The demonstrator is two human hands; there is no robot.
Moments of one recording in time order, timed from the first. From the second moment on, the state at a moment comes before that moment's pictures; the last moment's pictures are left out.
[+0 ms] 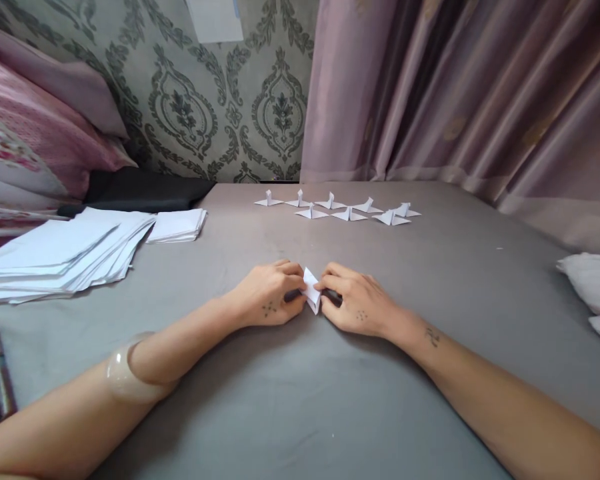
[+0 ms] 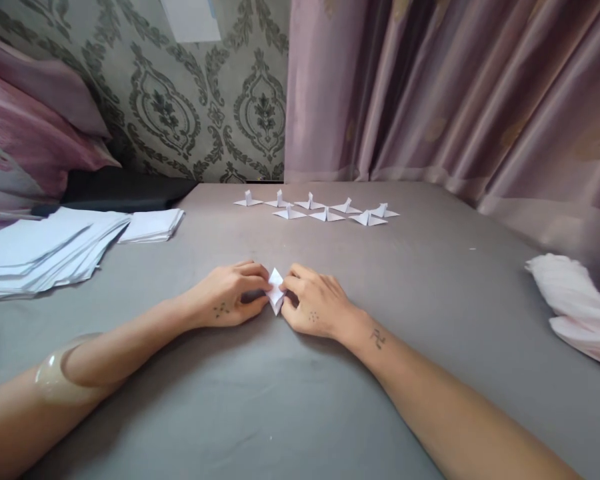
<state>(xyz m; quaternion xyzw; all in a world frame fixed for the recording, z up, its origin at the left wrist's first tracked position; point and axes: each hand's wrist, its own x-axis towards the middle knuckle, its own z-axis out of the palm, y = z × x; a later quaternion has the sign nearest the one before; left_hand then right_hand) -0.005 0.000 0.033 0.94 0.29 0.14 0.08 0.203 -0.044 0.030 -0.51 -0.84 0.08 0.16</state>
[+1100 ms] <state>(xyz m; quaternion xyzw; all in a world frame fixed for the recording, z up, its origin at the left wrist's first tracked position) 0.003 0.007 0.020 0.84 0.43 0.22 0.24 0.204 -0.021 0.020 -0.57 -0.76 0.22 0.22</state>
